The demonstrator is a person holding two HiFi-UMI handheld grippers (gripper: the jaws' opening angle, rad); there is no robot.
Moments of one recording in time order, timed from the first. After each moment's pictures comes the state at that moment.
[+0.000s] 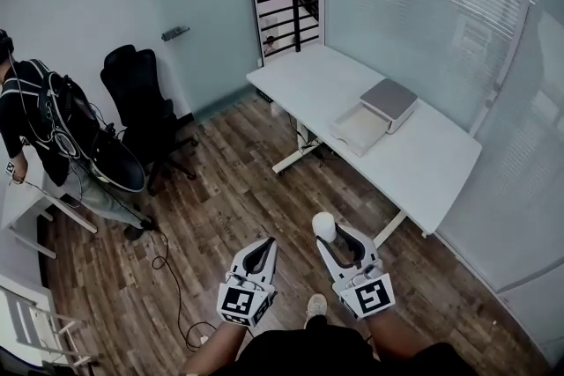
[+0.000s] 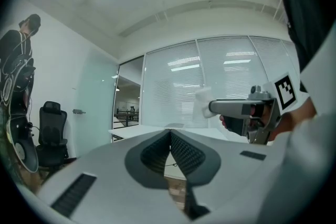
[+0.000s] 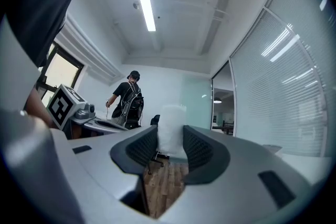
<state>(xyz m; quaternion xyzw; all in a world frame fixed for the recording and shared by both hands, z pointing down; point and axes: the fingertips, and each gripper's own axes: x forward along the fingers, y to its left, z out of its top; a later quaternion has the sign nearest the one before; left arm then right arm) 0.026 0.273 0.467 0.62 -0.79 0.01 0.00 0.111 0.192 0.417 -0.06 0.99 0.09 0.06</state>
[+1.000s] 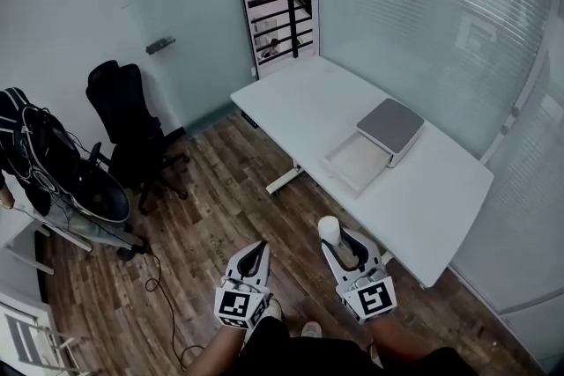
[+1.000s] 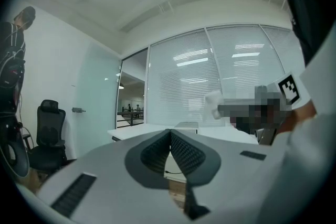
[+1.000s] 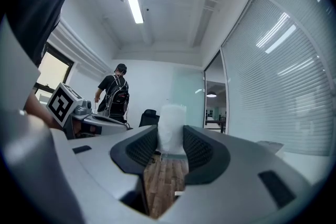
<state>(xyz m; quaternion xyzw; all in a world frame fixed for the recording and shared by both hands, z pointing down) -0.074 0.121 0.490 0.59 -0.81 0.02 0.02 0.031 0.018 0.442 -0.08 0.99 0.07 0.04</state>
